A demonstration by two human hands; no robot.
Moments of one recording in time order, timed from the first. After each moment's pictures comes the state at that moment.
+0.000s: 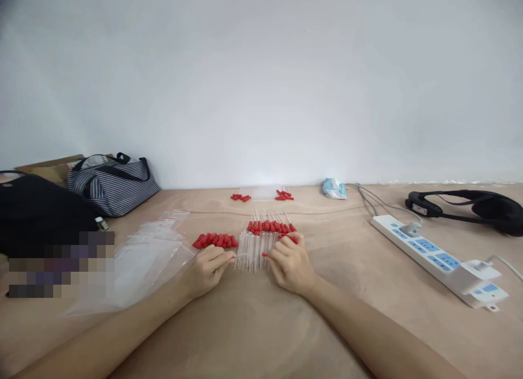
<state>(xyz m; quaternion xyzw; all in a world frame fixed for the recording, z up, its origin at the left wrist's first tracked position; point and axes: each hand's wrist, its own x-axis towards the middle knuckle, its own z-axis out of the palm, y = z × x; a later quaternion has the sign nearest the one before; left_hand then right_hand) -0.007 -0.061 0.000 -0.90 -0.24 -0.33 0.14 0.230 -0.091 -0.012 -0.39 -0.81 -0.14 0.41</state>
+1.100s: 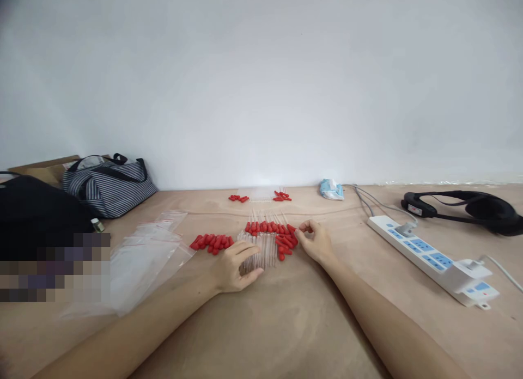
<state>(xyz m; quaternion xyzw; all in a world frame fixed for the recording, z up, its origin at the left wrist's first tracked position) 0.047 -0.058 -0.001 -0.91 -0.20 -0.36 -0.02 0.295 -0.047 -0.022 -0.63 -0.60 0.10 0.48</state>
